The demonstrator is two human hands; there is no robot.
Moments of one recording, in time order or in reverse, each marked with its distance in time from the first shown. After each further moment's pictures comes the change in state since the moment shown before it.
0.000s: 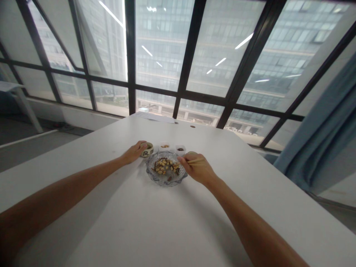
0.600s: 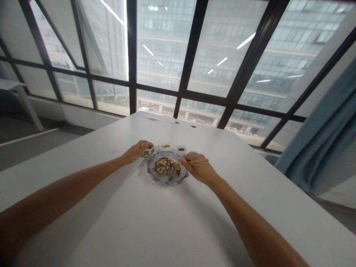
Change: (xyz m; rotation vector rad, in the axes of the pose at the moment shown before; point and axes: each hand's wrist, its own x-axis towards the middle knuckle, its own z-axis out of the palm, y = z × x) left_hand 0.000 0.002 0.000 0.009 -0.014 0.003; right_hand 0.001 0.002 -0.002 0.086 -0.049 0.030
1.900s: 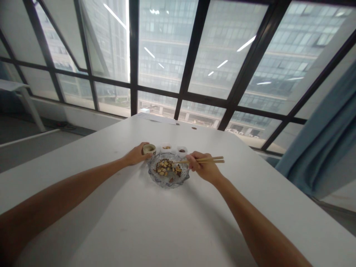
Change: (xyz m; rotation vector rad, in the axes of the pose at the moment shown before) left_hand -0.004 0.001 -0.002 -0.013 -0.017 0.102; right_hand -0.001 0.019 -0.004 0.259 0.116 0.081
